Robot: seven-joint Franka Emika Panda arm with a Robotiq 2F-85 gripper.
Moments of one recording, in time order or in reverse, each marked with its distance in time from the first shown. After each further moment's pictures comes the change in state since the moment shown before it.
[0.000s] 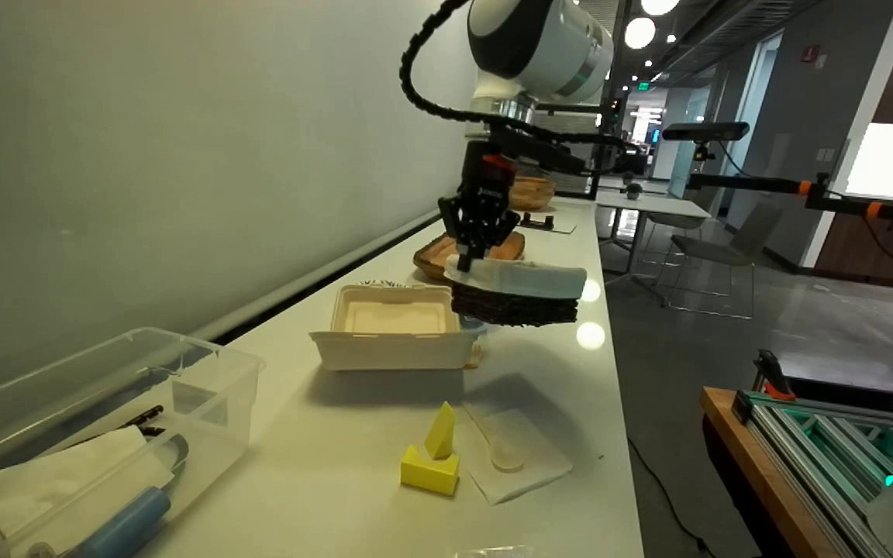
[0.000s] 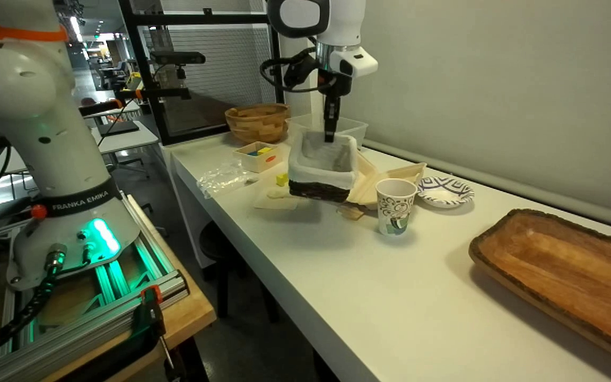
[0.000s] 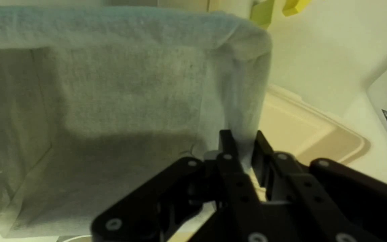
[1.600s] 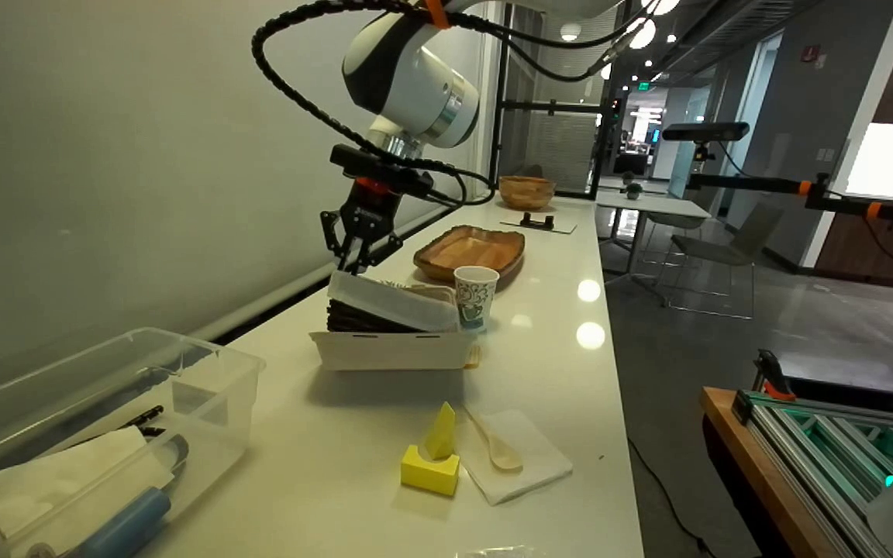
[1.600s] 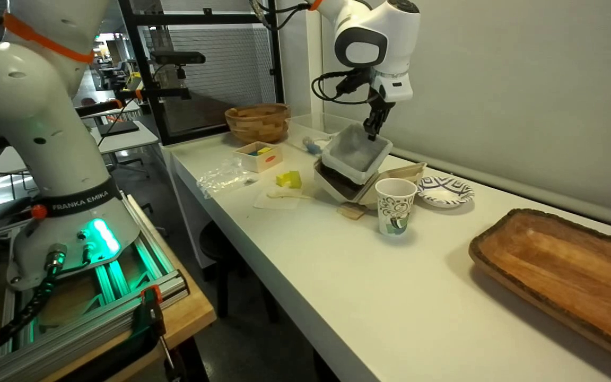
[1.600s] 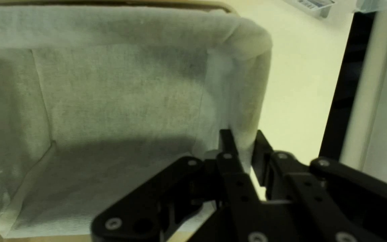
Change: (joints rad) arm -0.086 0.495 0.144 0.594 0.276 -0.046 0.456
